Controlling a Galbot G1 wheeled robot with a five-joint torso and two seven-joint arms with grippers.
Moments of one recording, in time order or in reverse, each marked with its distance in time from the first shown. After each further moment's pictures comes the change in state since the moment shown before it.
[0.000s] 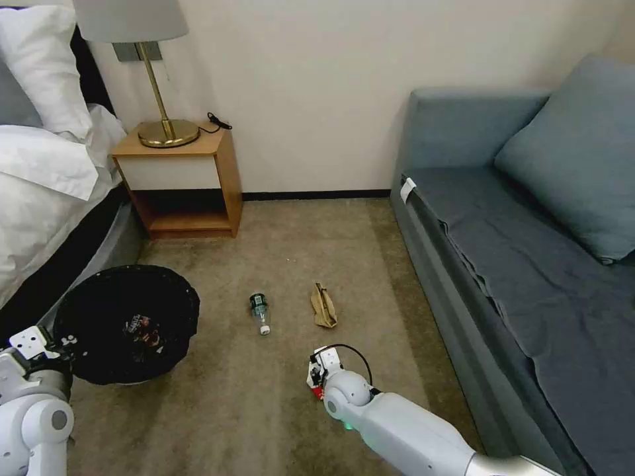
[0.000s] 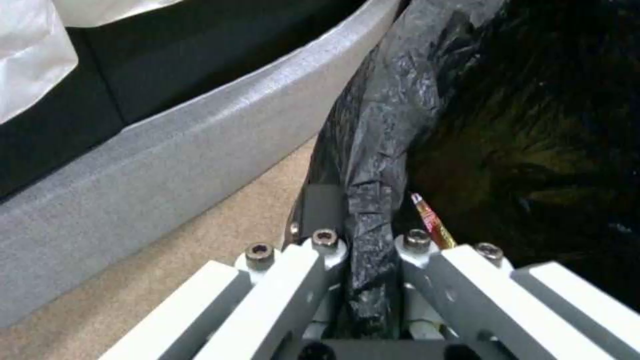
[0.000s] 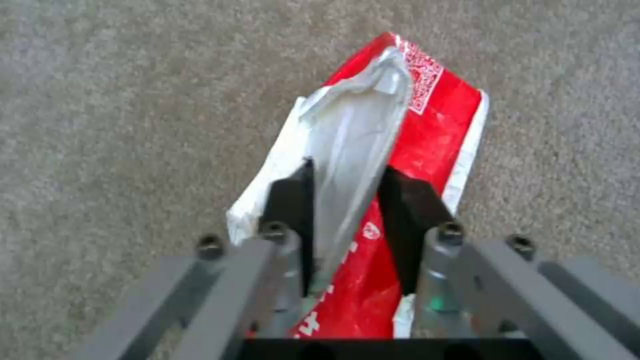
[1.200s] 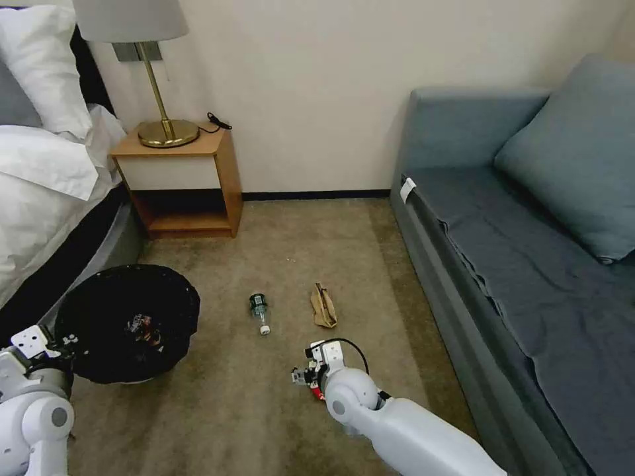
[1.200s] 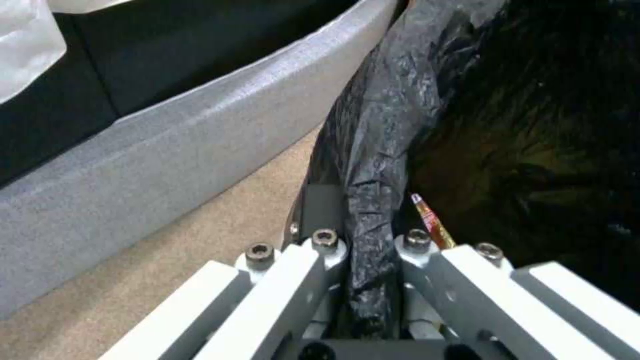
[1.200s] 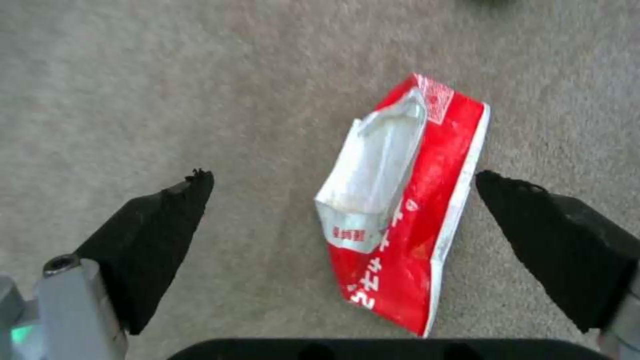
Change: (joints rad) left arm -0.011 0.001 0.001 0.015 -0.011 0.005 0.001; right arm -0.079 -0.072 0.070 0.295 0.124 -0.077 0.125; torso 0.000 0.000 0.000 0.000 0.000
